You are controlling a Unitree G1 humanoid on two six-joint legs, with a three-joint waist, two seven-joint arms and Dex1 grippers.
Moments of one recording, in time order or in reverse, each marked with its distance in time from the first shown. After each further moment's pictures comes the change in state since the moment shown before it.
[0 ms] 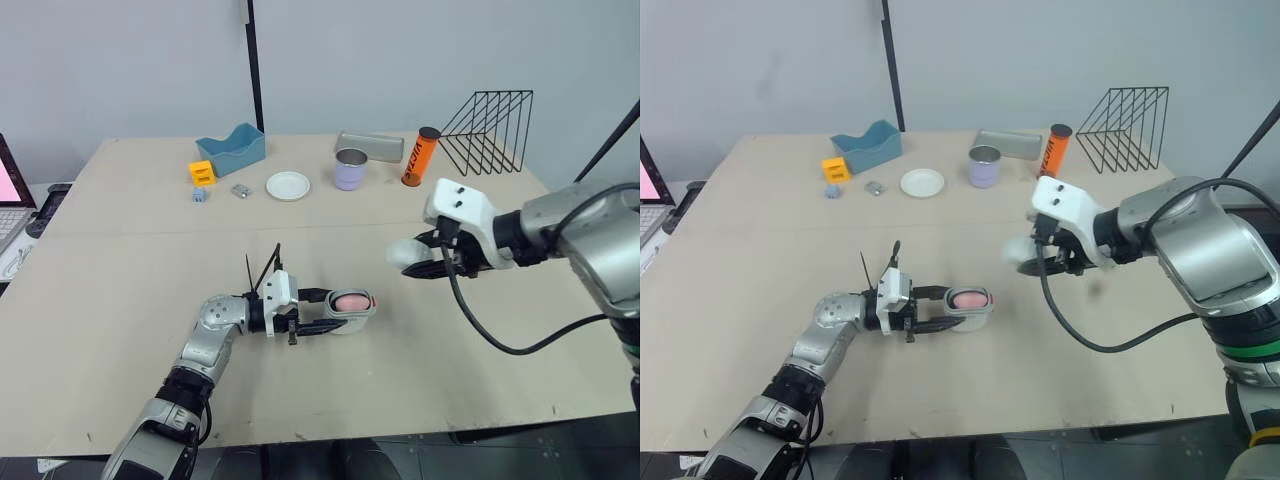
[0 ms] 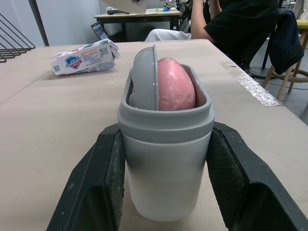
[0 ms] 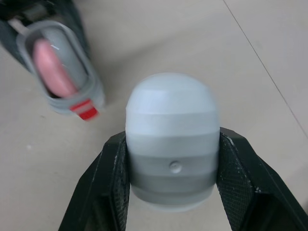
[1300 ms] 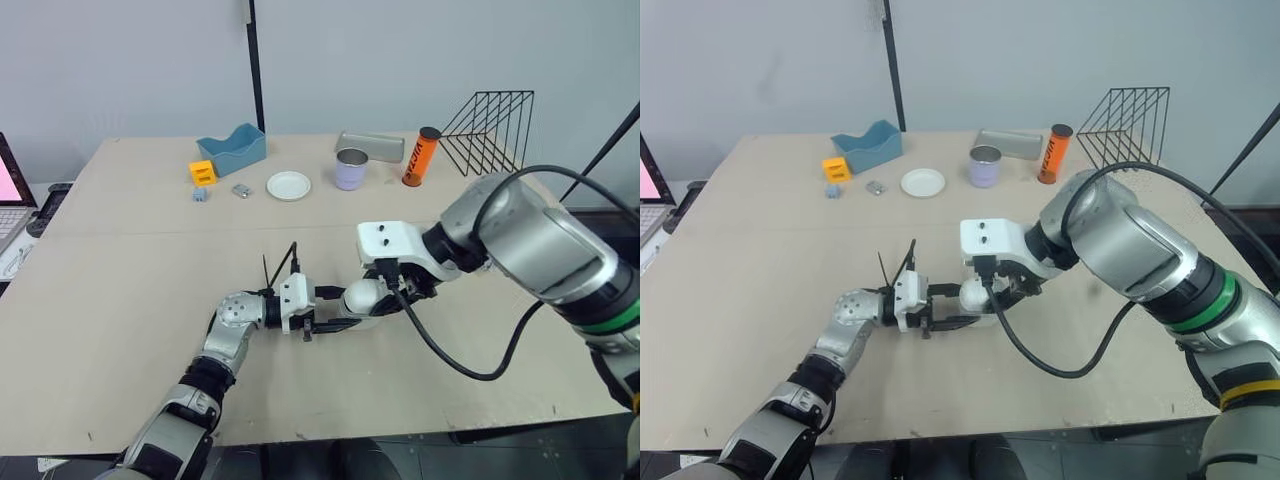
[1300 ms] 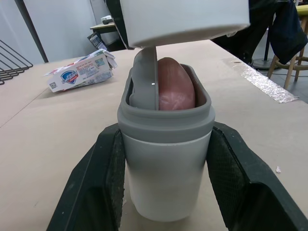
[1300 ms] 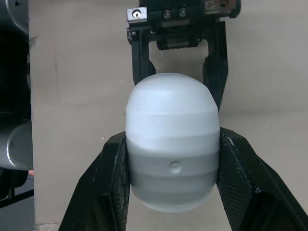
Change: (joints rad) left arm -0.091 -0.097 -0.006 0.204 0.078 -0.212 0.002; right arm -0.247 0.109 0.372 0.012 -0.127 -0.041 0.242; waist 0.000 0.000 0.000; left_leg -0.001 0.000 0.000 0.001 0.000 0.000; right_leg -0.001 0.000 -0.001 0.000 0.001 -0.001
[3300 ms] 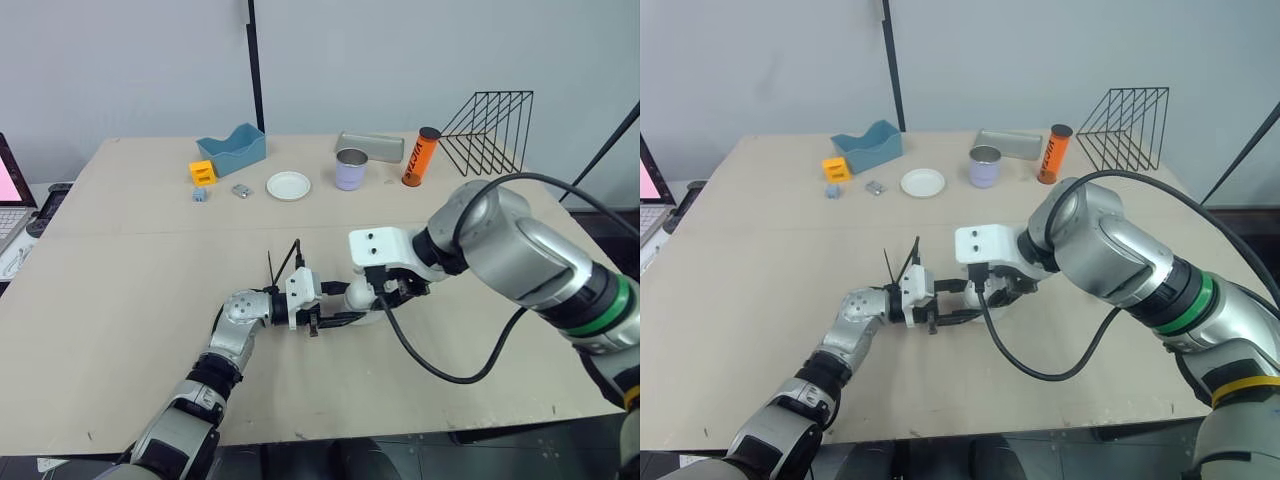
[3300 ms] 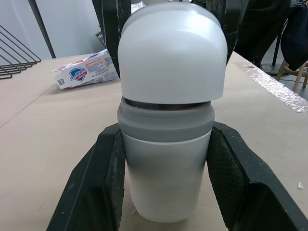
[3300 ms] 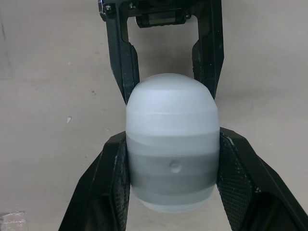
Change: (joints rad) left arm -0.028 -0.024 0.012 0.036 0.016 0.029 0.050; right arm 0.005 0.034 0.069 -0.008 -0.164 0.002 -0.020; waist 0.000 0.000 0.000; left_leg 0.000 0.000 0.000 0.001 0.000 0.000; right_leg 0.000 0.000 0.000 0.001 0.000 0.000
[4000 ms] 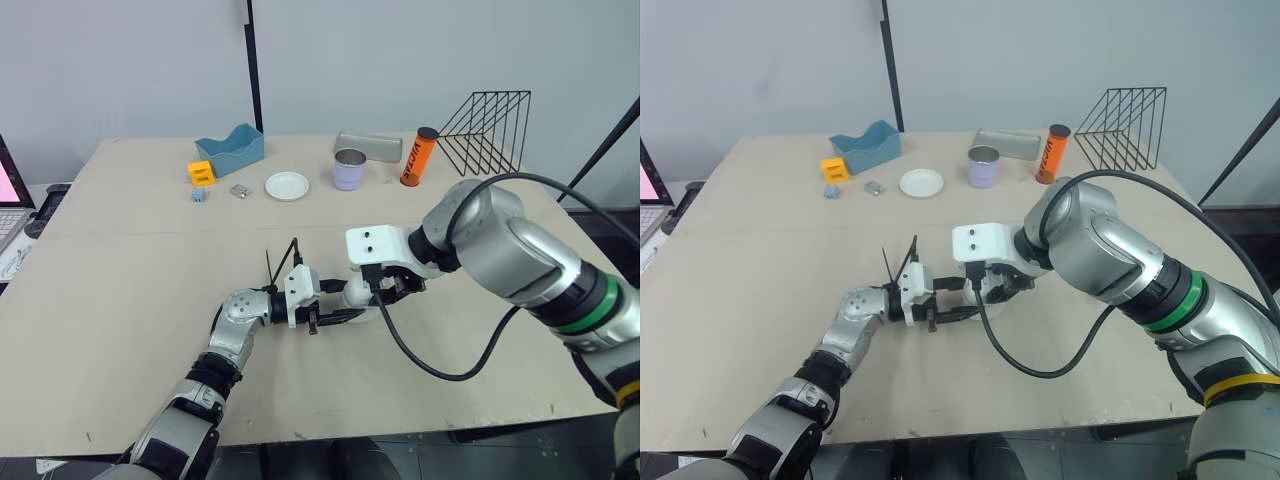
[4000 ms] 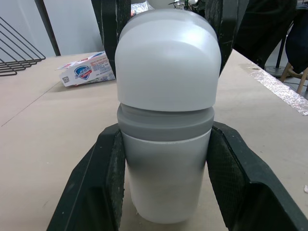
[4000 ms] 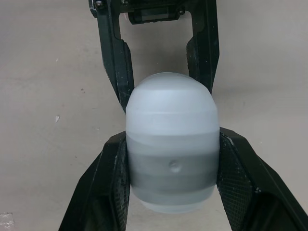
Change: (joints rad) left arm -0.002 0.002 0.007 0.001 -0.006 0.017 0.013; right arm -0.002 0.033 0.003 0.041 -0.056 -0.014 0.009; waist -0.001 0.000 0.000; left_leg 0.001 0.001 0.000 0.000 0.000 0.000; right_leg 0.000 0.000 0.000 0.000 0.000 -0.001
